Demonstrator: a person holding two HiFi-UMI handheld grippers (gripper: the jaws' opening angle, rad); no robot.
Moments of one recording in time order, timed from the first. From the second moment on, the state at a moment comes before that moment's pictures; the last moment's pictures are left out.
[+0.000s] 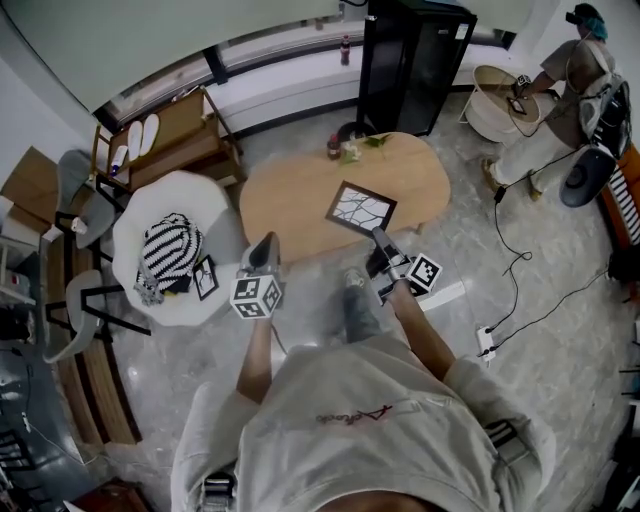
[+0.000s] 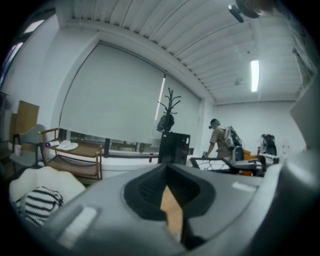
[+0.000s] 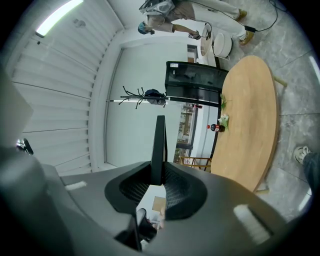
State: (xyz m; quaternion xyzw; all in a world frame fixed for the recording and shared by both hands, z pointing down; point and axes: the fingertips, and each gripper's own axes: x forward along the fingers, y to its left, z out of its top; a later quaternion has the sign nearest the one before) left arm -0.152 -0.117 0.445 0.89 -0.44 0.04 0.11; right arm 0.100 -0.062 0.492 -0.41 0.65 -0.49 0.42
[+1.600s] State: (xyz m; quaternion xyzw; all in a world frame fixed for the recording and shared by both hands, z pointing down) left arm -0.057 -0.385 0.437 0.85 -0.52 0.04 0.12; right arm 0.193 -0.376 0.494 -0.33 0.69 -0.53 0.36
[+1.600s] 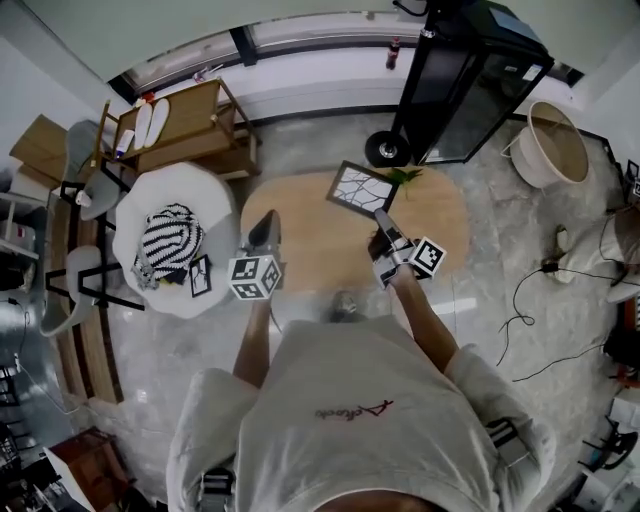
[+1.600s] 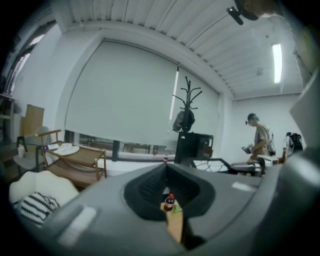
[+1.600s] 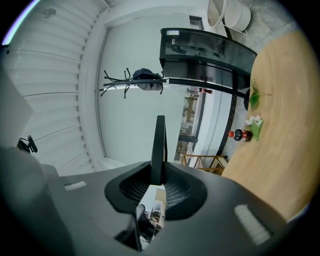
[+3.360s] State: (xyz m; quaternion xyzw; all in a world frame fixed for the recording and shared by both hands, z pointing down) left arm -0.123 -0.416 0.718 0.84 -0.46 0.13 0.25; right arm 0.088 -0.399 0.757 -0.38 0.62 -0.62 0.30
